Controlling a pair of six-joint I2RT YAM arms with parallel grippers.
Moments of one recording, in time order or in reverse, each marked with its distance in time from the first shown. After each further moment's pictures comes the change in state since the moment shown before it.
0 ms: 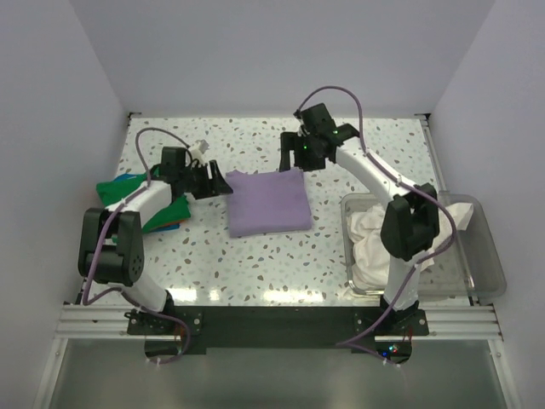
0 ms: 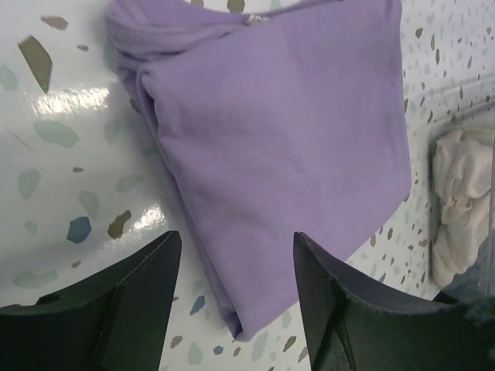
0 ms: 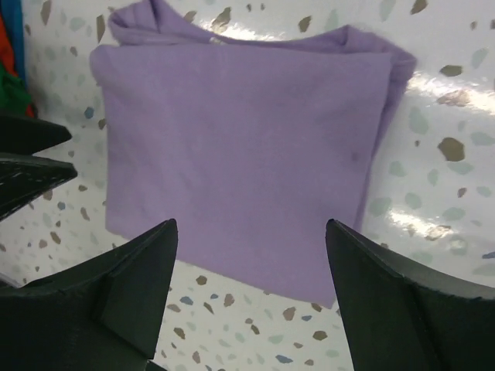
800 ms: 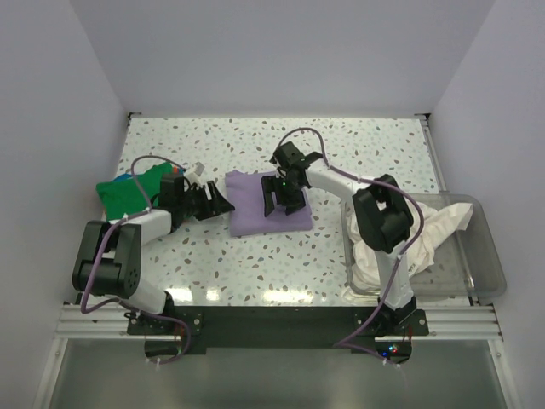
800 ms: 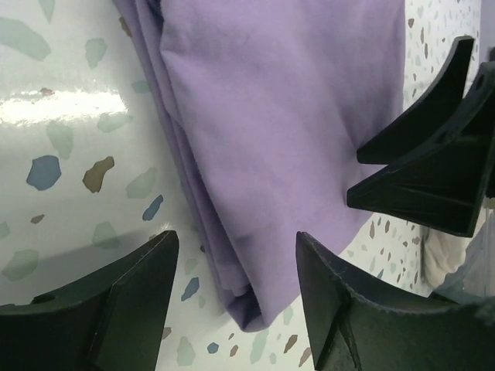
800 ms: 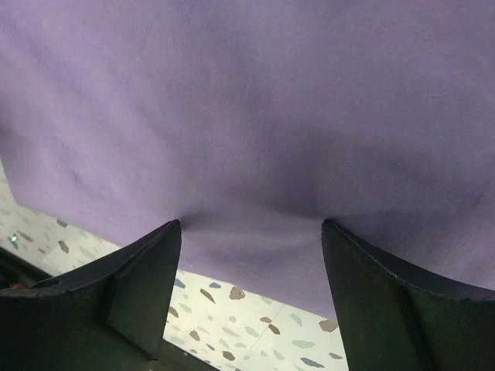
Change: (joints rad) left arm 0.000 -0.108 -0.353 0.351 0.048 -0.133; right arm 0.130 0.142 -0.213 0.075 -0.174 0.056
